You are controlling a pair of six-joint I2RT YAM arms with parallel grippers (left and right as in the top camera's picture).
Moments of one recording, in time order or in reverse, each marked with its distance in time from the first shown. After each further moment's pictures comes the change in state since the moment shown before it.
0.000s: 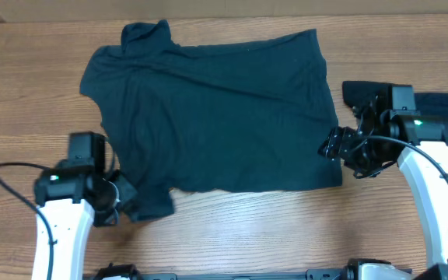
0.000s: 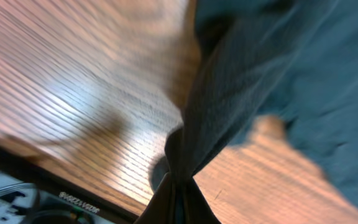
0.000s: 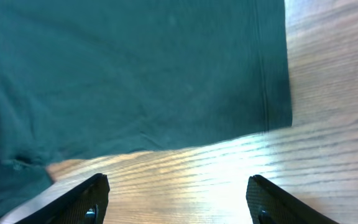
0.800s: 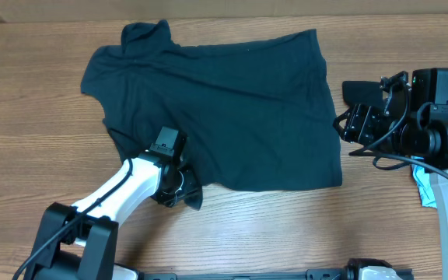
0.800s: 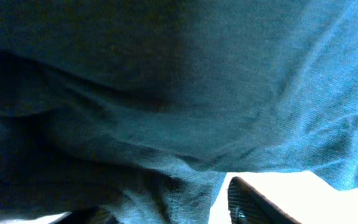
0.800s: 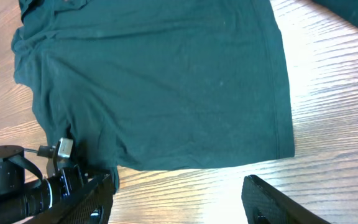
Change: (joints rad) left arm -0.433 0.473 -0.154 0.597 0.180 -0.003; right arm 0.000 -0.135 0.314 -0.133 -0.016 0.004
